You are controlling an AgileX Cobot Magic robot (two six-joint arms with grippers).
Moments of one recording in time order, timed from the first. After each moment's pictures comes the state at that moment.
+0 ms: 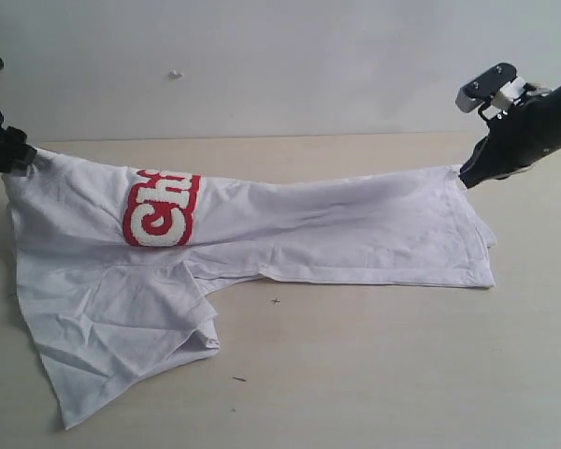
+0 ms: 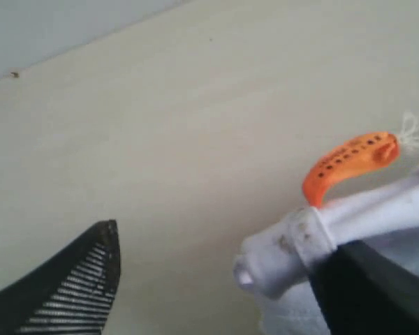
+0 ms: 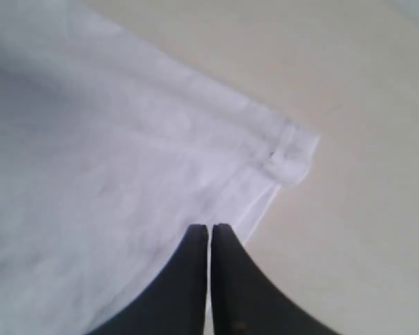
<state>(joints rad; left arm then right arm) 0.05 1.97 -1.39 0.03 0.37 0.34 -0.23 2.15 -1.50 0.60 0.62 -1.20</state>
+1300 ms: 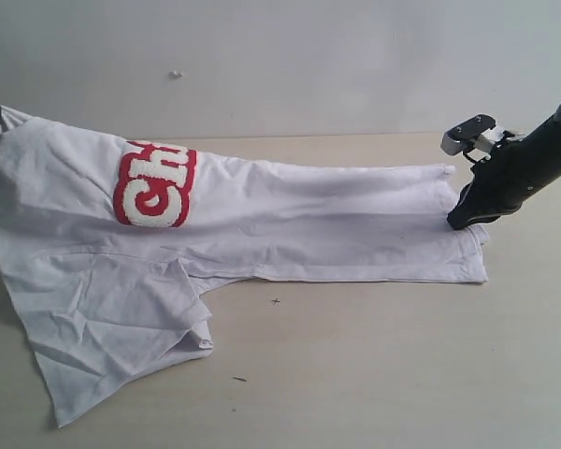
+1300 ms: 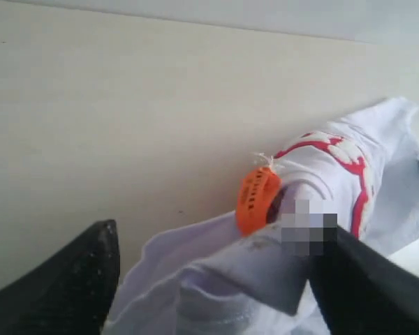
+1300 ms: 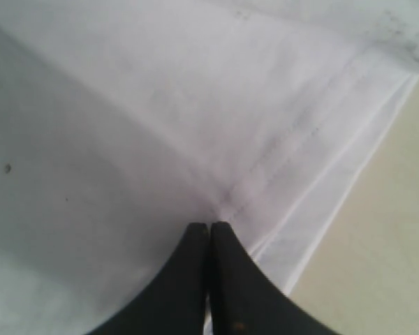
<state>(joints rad) 0.39 1.99 -1.51 -1.05 1.09 1.01 -0.23 2.27 -1.51 0.55 0.73 -1.12</state>
